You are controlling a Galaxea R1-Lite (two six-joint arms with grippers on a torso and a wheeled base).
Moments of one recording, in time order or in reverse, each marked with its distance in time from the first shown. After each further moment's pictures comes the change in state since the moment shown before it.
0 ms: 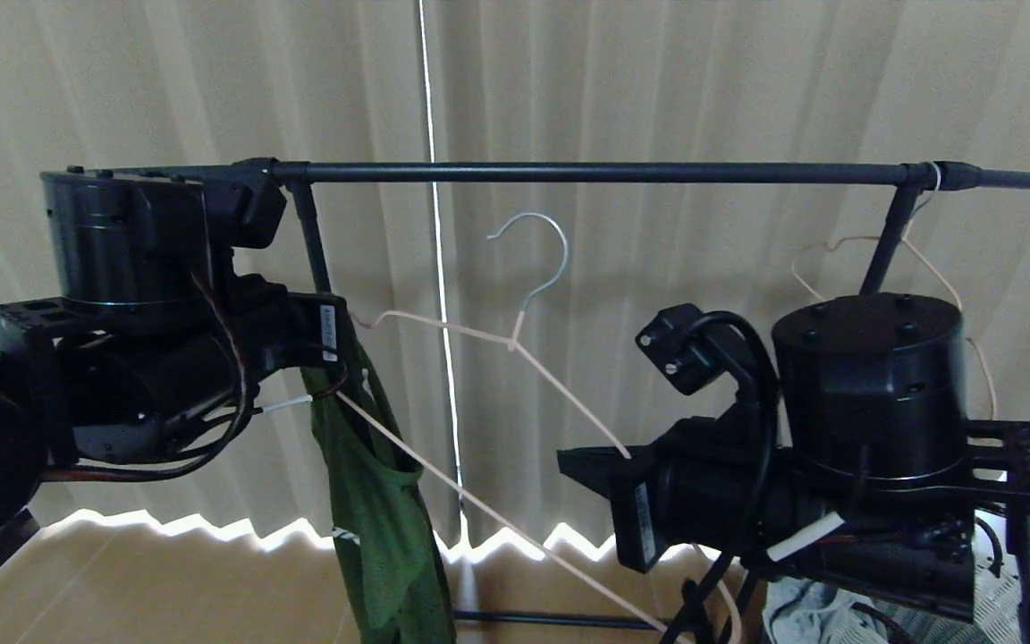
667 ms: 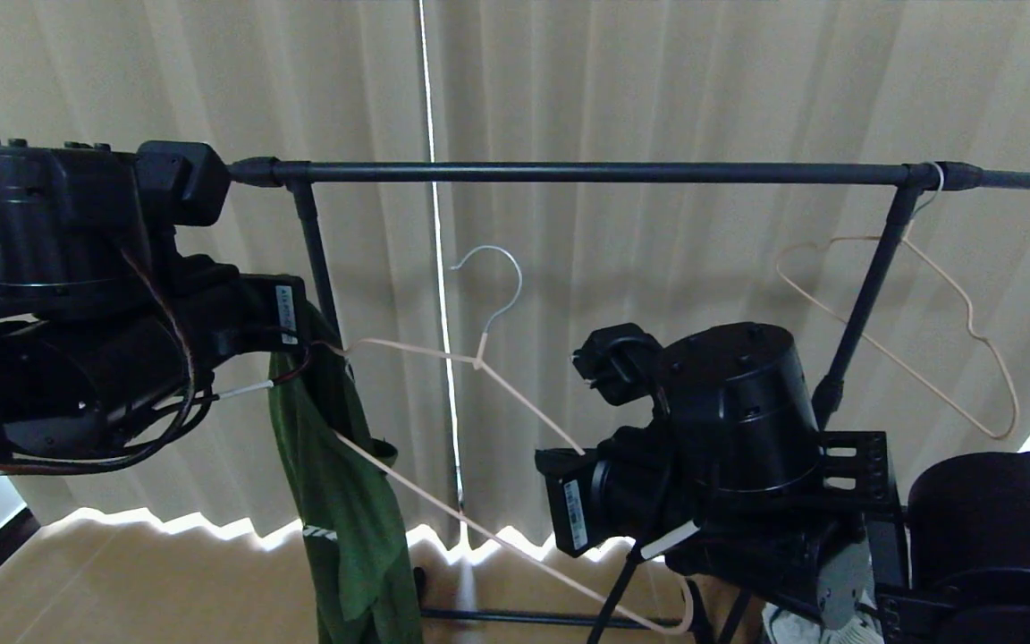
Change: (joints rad) left arm 0.041 -0.060 0.001 0.019 0.042 0.016; right arm 0.035 0.132 -0.083 0.015 -0.193 0.033
